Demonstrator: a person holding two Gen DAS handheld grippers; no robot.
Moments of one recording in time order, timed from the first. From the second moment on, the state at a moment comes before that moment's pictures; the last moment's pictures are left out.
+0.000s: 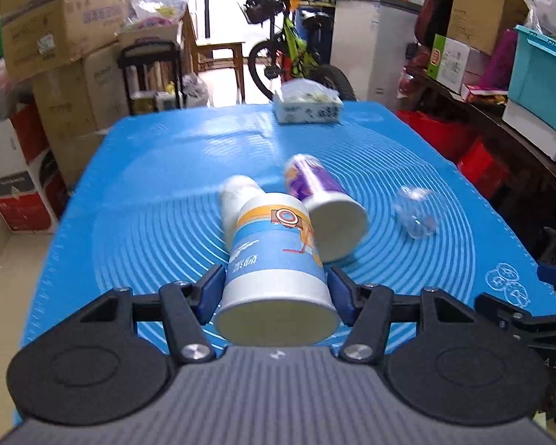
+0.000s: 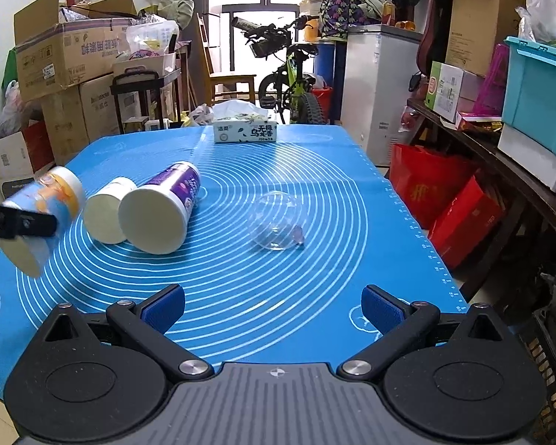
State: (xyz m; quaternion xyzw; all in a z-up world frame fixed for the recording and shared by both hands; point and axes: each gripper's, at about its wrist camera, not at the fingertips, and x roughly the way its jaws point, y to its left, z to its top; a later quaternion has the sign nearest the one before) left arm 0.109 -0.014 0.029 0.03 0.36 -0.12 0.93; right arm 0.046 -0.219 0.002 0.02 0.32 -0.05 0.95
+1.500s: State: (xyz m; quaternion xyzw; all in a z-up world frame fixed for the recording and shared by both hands) left arm 0.098 -0.042 -0.009 0.04 0.39 -0.13 0.91; right arm 0.049 -0.225 -0.010 0.03 0.34 -0.04 0.94
